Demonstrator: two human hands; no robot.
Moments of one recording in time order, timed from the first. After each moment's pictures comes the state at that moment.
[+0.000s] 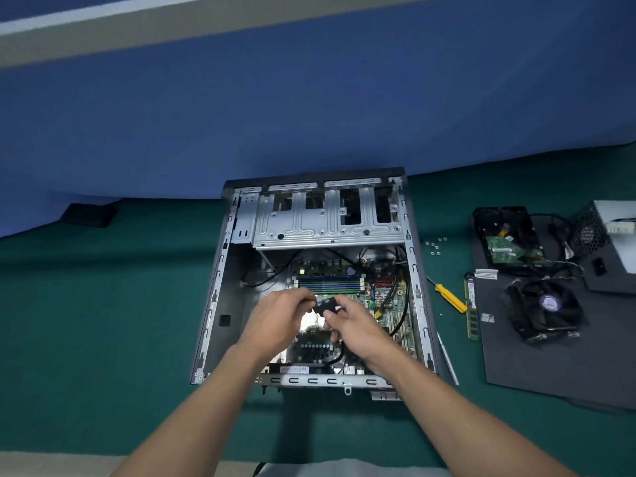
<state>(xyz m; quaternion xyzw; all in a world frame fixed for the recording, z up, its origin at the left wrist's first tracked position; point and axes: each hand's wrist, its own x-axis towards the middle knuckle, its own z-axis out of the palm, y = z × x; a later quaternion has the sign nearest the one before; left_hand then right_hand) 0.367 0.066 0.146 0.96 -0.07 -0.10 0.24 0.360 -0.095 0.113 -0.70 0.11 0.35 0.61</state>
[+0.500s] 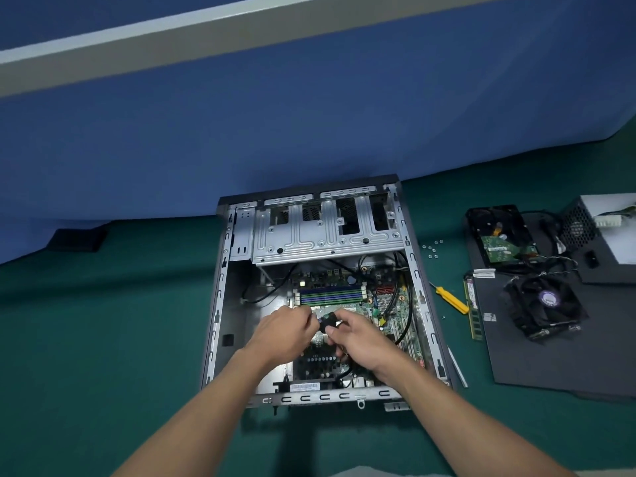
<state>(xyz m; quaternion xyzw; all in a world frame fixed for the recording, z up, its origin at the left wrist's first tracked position) 0.382 0.069 0.143 0.96 -0.08 -0.25 0.12 0.361 -0.091 0.118 -0.71 0.09 0.36 0.60</state>
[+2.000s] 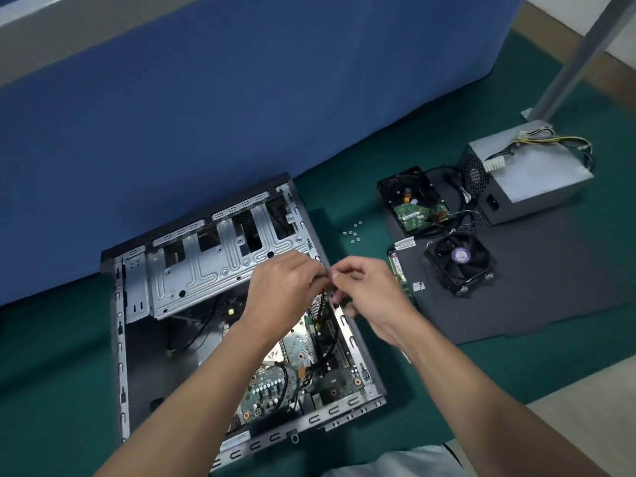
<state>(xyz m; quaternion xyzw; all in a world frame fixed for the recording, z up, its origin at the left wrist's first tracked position) 0.448 -0.071 0.176 0.91 -0.39 0.04 0.15 0.391 -0.213 0.152 -0.61 0.25 0.13 0.74</state>
